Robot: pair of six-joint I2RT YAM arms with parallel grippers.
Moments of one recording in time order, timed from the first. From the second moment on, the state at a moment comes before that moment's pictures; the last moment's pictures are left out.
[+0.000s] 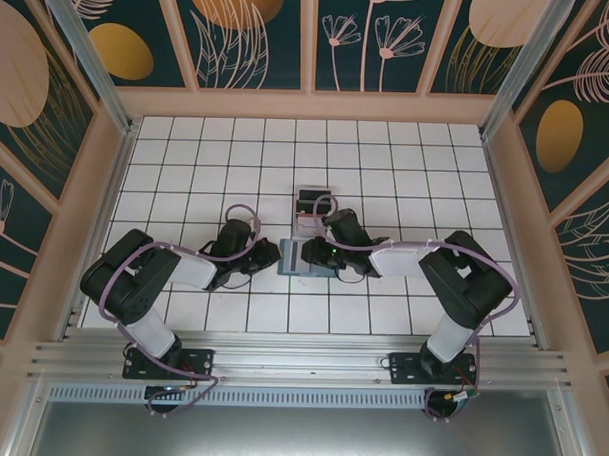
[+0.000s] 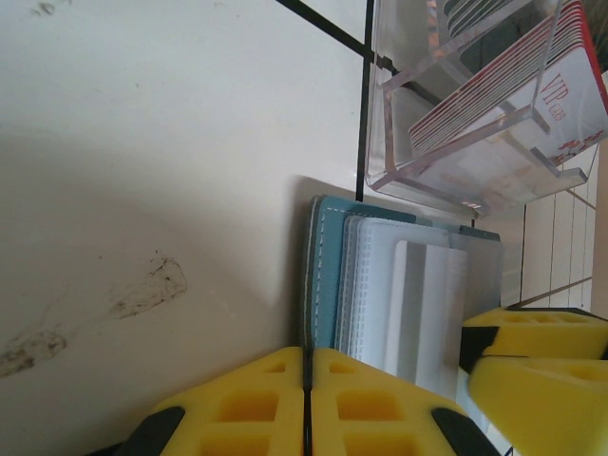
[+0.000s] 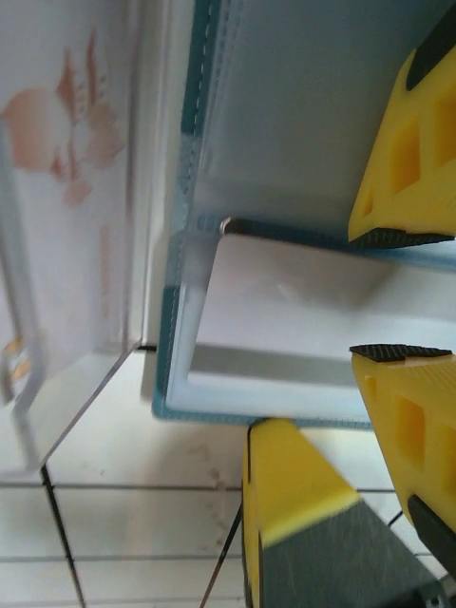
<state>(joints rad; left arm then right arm) -0.56 1.67 0.47 0.50 0.33 -0.98 0.73 1.70 0.74 0.12 -0.29 0.80</state>
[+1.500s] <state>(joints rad) -0.58 1.44 0.40 0.20 0.23 -0.97 0.84 1.80 1.03 -0.22 -0.19 0.68</state>
